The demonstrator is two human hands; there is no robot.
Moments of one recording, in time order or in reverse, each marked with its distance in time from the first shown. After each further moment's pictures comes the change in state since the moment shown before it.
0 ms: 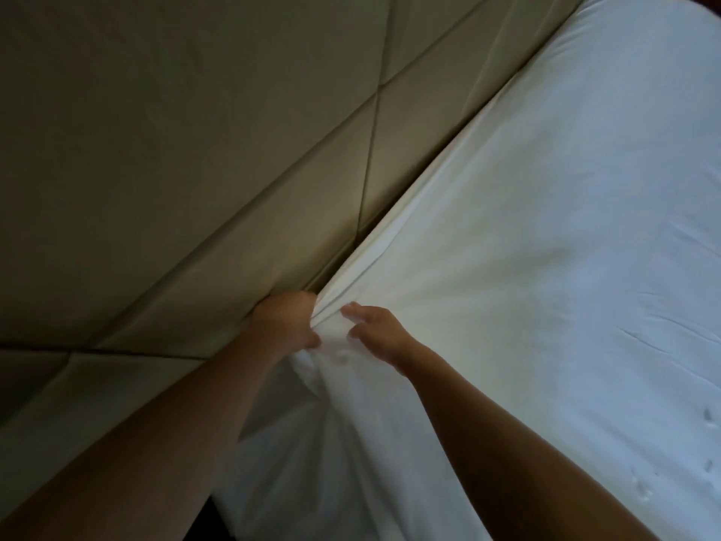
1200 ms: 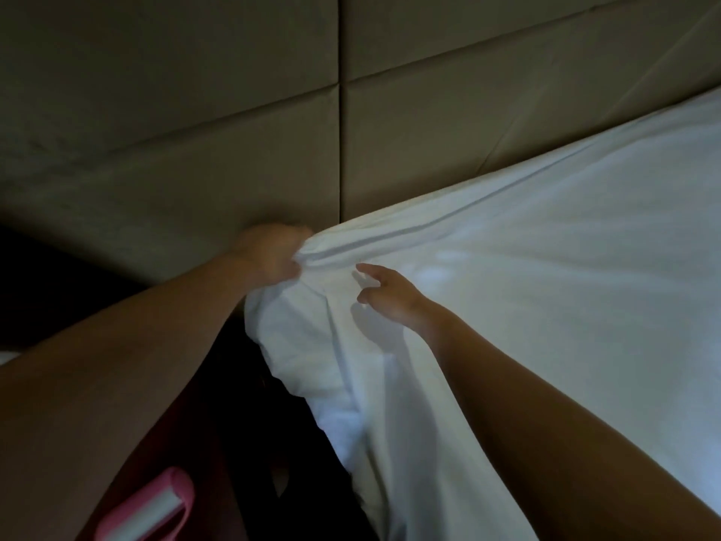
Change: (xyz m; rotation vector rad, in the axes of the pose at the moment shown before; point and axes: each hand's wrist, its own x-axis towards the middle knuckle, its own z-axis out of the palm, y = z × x) left_hand -0.177 -0.127 0.090 -0.149 0.325 -0.091; right_hand -0.090 0.014 0.126 -0.330 -0.244 -0.166
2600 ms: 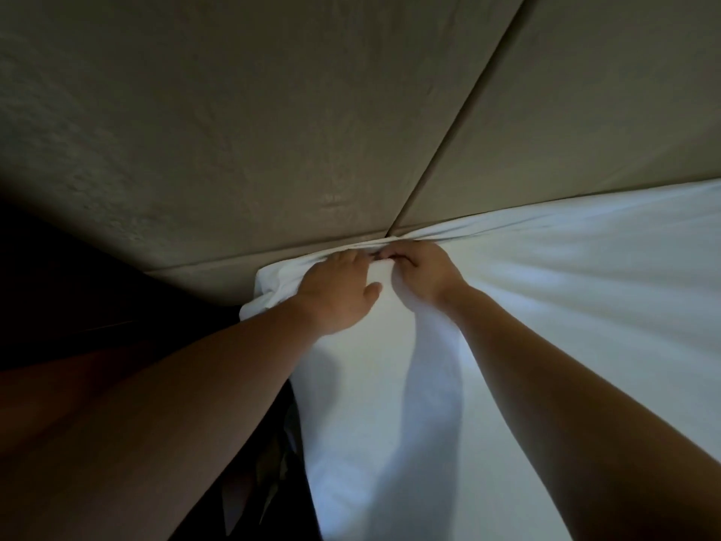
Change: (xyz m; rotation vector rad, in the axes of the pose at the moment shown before) left_hand 0.071 0.004 0.139 -0.171 0.113 -0.141; right_hand 0.153 0.018 -0.003 -0.549 0.154 -0.378
